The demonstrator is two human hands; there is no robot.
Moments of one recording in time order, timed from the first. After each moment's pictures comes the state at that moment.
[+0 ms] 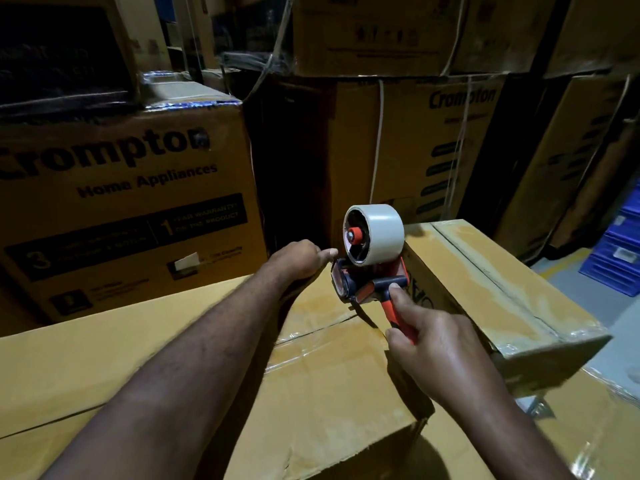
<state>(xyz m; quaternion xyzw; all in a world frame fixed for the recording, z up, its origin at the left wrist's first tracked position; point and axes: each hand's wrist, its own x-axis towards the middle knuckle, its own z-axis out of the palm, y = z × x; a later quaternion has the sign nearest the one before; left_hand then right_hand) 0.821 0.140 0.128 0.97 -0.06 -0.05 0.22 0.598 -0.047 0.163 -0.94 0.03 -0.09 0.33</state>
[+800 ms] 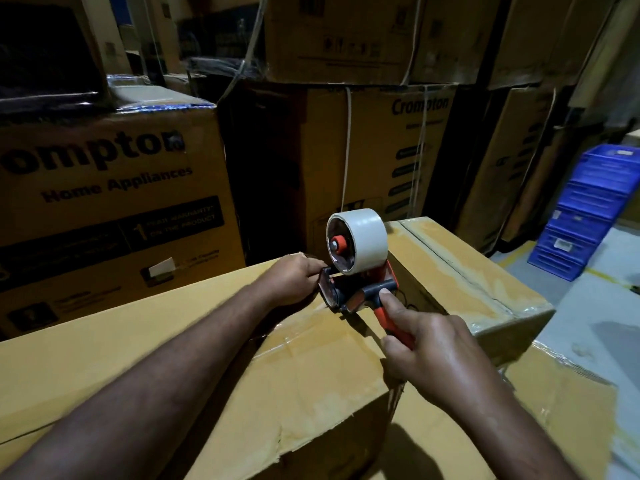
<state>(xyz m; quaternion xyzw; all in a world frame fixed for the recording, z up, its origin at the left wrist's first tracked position) 0.755 0.141 0.130 0.94 -0.27 0.01 0.22 0.554 -0.044 0.167 -0.96 0.03 -0.07 0.28</state>
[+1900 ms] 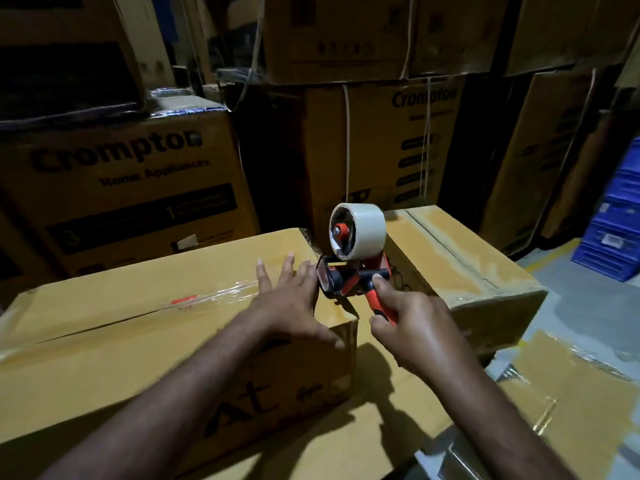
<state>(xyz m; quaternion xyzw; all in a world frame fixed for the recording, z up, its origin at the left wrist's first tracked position) 0.597 0.091 0.124 0.98 -0.17 -0.08 -0.03 0.490 -0.113 0.152 -0.94 0.02 -0.07 0.33</state>
